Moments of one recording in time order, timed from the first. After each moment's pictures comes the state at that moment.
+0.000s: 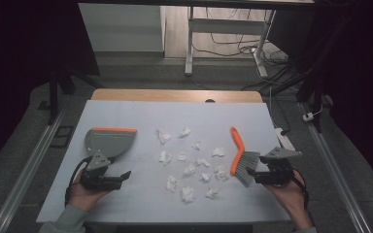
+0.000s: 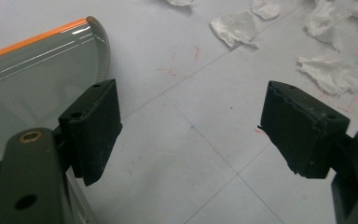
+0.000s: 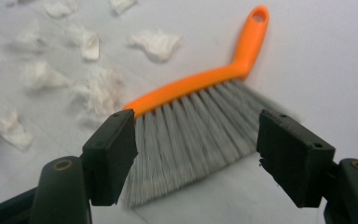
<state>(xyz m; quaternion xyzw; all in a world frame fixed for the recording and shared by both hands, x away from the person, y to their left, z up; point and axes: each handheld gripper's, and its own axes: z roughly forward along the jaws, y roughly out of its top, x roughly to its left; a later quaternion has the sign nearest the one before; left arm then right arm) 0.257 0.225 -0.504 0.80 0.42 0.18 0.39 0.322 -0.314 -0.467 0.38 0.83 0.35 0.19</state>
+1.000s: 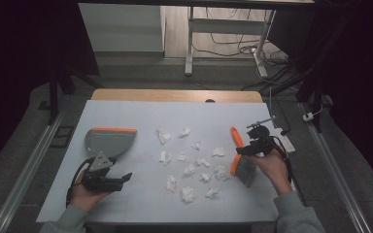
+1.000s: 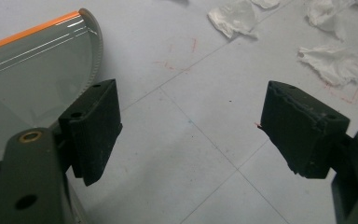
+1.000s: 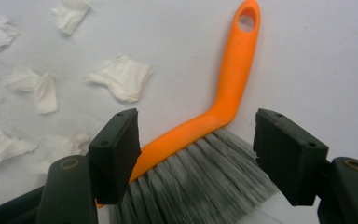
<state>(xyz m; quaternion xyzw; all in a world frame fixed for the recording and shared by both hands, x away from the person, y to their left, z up) 0.257 0.221 -0.509 0.81 0.42 0.18 0.38 0.409 -0.268 -0.450 0.47 0.84 0.22 0.13</state>
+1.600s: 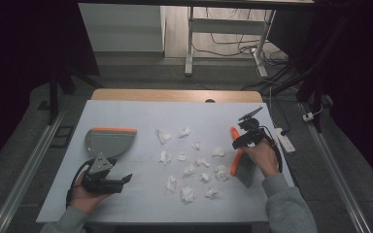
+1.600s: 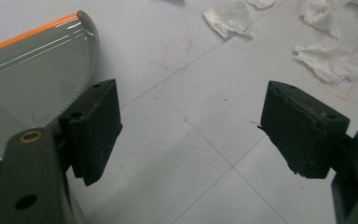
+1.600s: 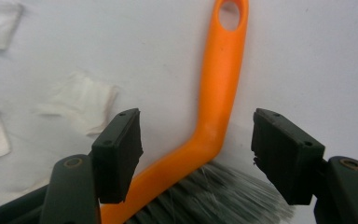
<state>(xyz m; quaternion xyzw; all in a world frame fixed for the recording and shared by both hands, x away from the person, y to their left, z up) 0.252 0.221 -0.508 0.81 0.41 0.18 0.38 0.453 -0.250 -0.466 0.52 0.84 0.14 0.10</state>
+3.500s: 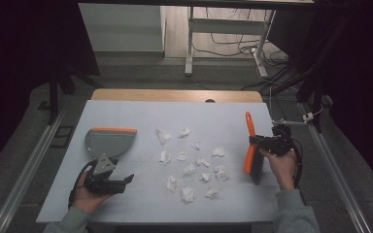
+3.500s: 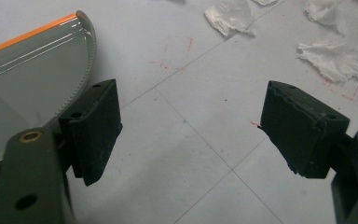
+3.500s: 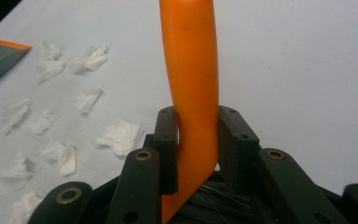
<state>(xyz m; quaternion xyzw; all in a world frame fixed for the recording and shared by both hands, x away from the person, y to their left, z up) 0.252 0.212 -0.510 0.81 0.41 0.19 0.37 0.410 -0.328 -0.452 0.51 0.75 0.41 0.10</state>
